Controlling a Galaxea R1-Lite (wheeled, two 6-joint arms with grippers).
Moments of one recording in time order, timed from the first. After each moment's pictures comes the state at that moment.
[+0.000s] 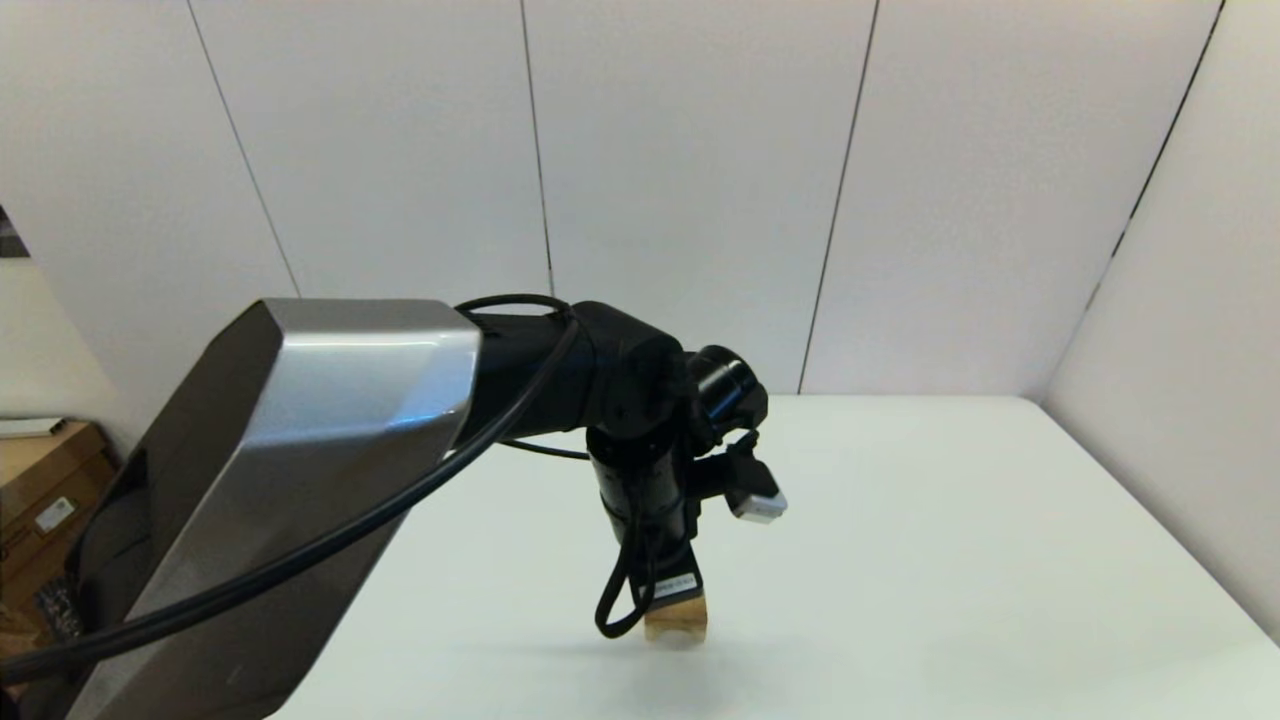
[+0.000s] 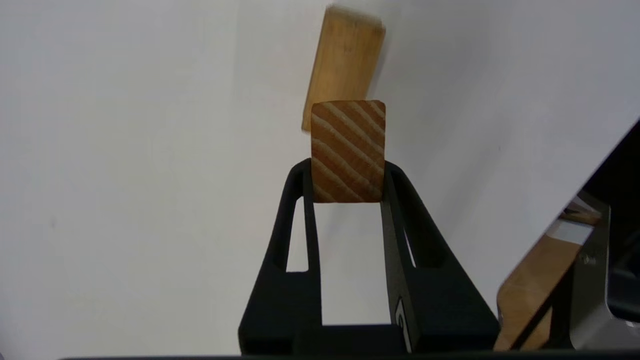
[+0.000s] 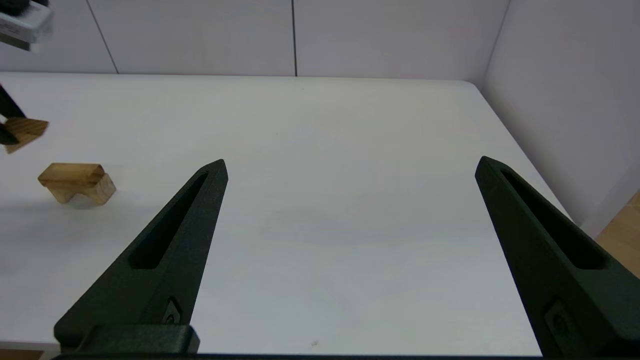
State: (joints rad) left arm -0.83 2.35 -1.97 0.96 0.03 0.53; right arm 0.00 0.00 0.00 0.00 0.01 -0.01
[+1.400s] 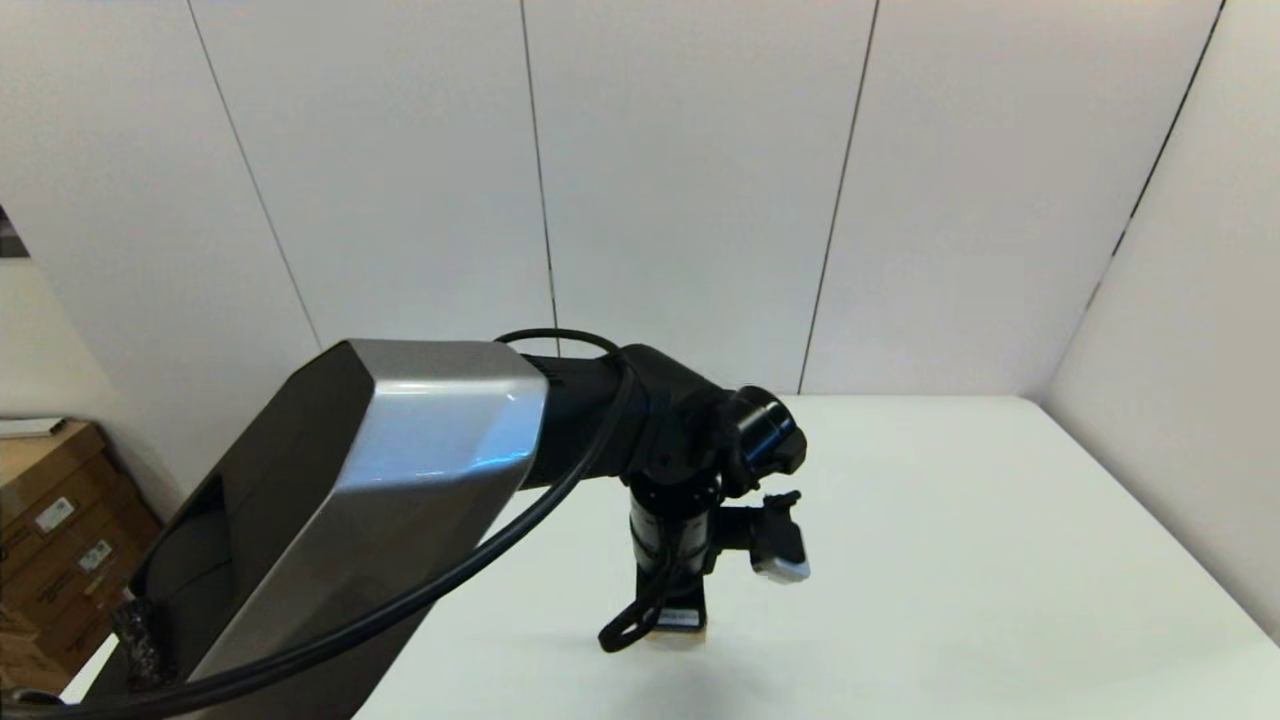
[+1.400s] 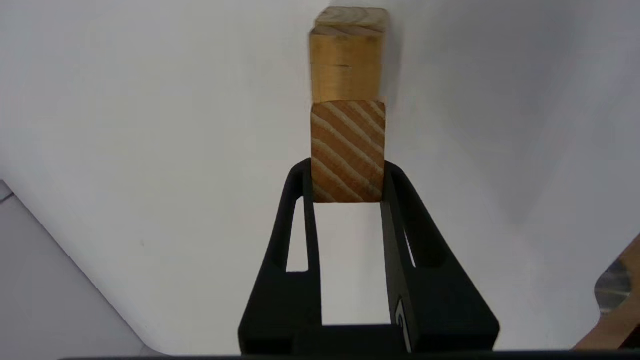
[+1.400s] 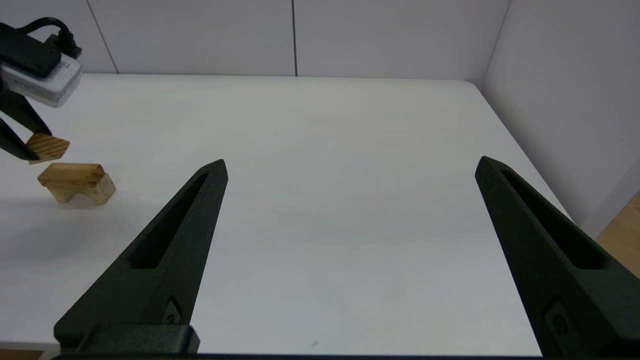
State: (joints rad) left arm -0.88 2.40 -1.97 0.94 0.17 0.75; right arm 0.00 0.00 0.00 0.00 0.01 -0.01
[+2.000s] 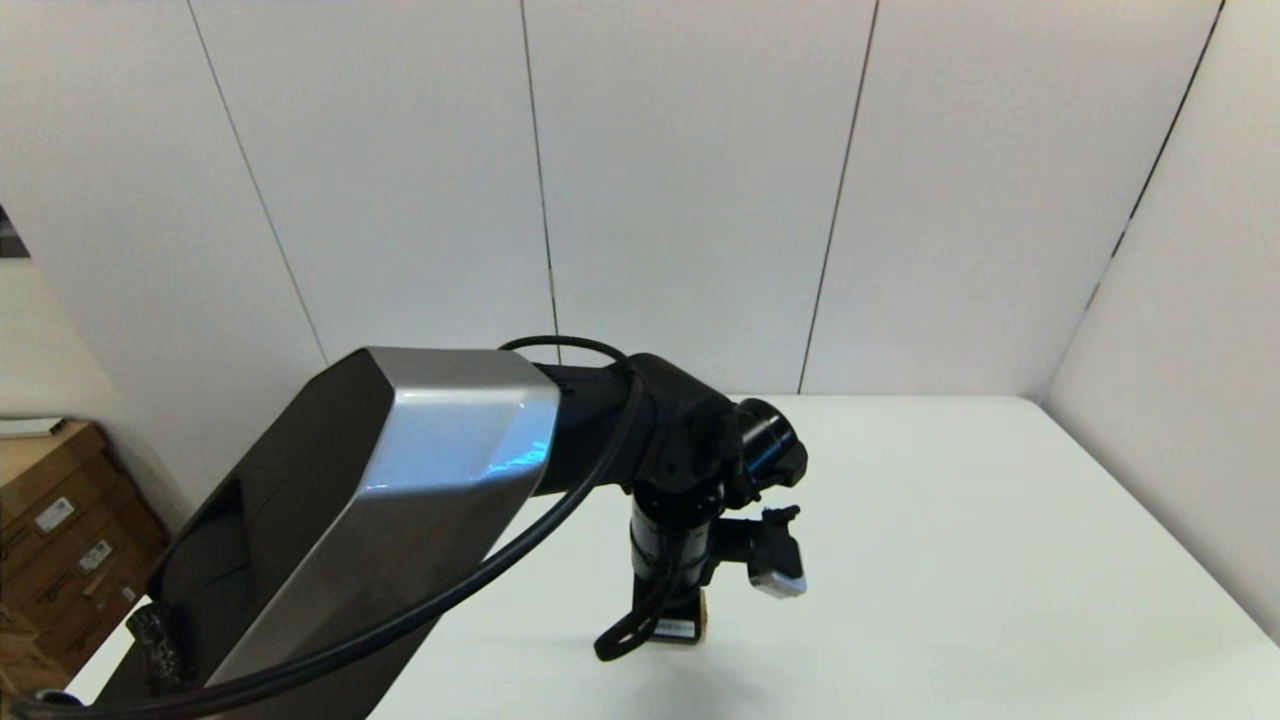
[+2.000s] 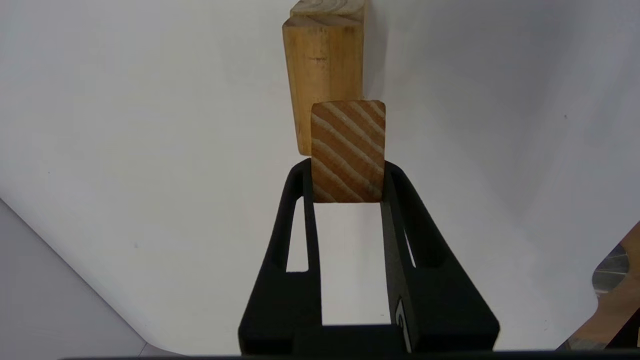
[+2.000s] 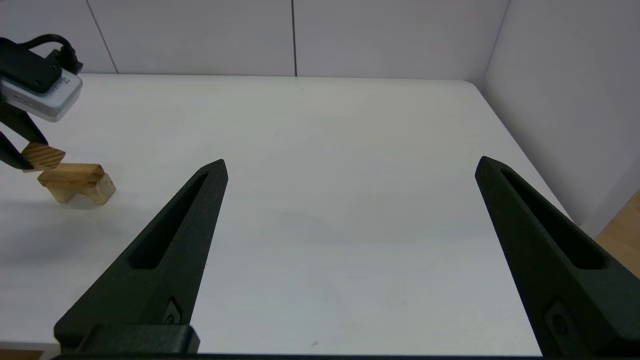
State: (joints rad) left arm -0.89 2.42 -1.97 0.96 0.18 0.75; right arm 0.00 0.00 0.00 0.00 0.01 -0.01
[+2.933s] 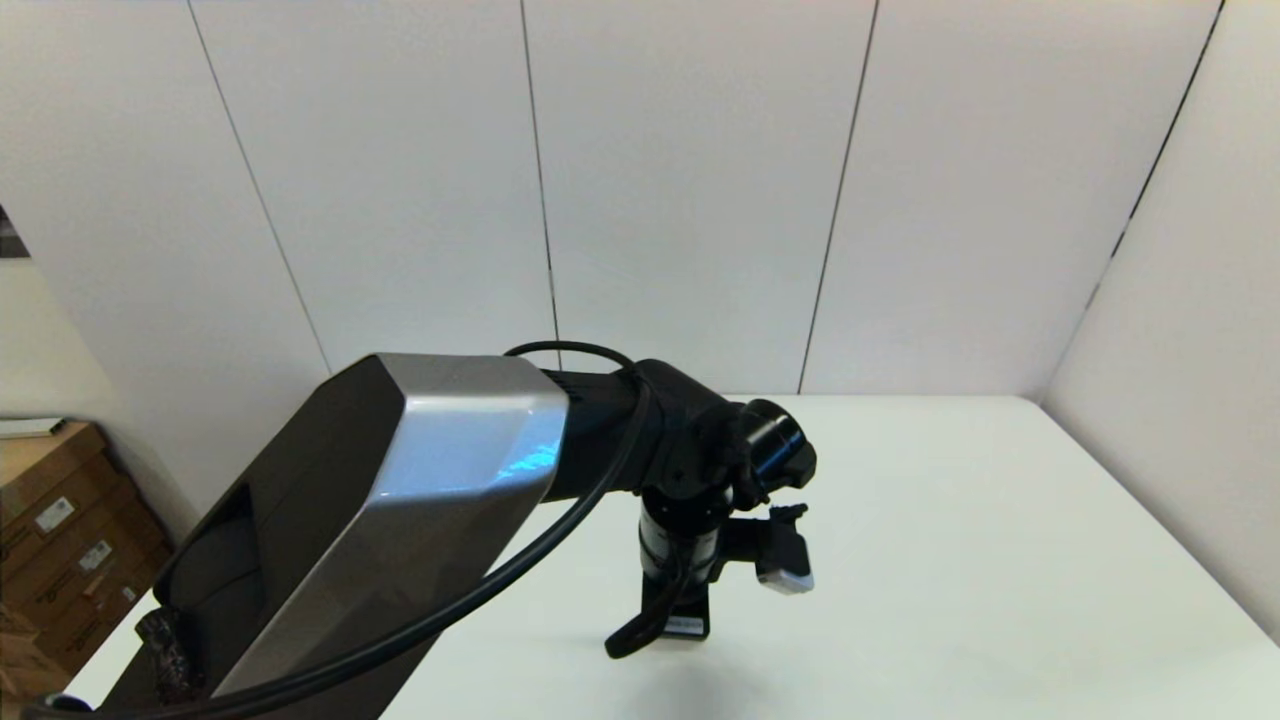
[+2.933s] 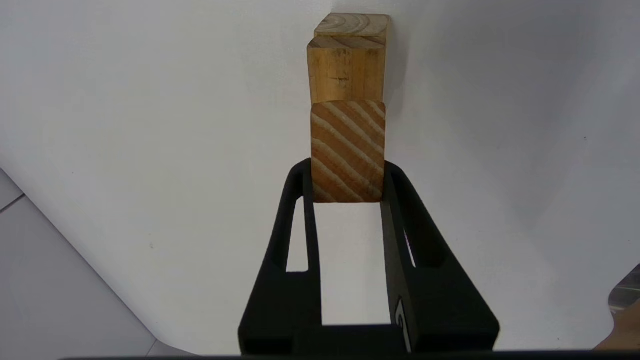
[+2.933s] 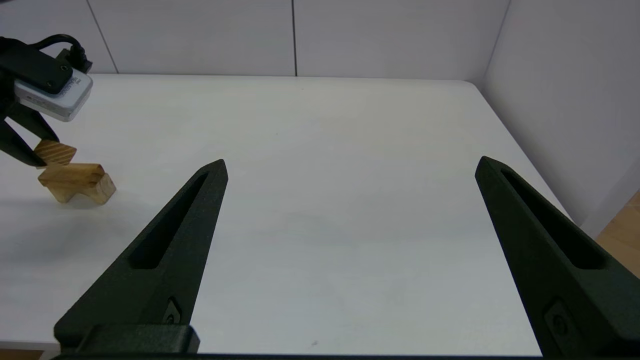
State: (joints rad) left arm -0.90 2.42 -1.98 0.92 0.21 0.74; right arm 0.00 0.00 0.00 0.00 0.01 -0.01
